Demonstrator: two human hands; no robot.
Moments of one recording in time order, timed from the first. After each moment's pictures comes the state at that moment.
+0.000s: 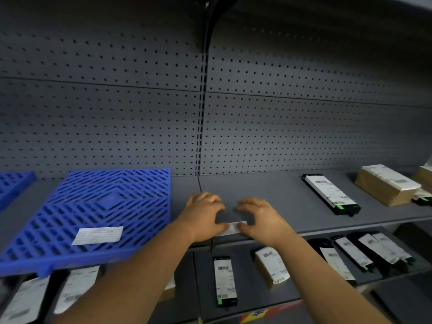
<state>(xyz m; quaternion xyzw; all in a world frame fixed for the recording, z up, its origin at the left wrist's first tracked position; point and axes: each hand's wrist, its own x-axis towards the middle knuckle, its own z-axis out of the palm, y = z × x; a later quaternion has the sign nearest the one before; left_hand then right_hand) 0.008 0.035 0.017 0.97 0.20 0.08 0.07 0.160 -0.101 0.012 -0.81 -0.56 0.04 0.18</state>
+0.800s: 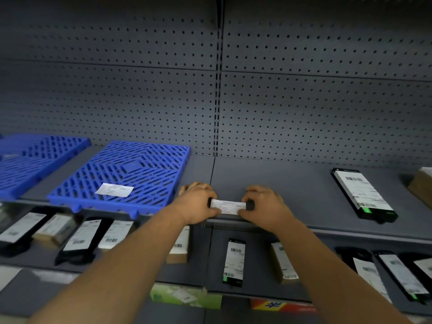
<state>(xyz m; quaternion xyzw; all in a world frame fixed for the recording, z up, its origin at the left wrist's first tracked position) 0.007 -0.007 0.010 0.92 0.38 0.04 0.10 0.201 -0.107 -0.003 -0.75 -0.64 0.06 0.17</state>
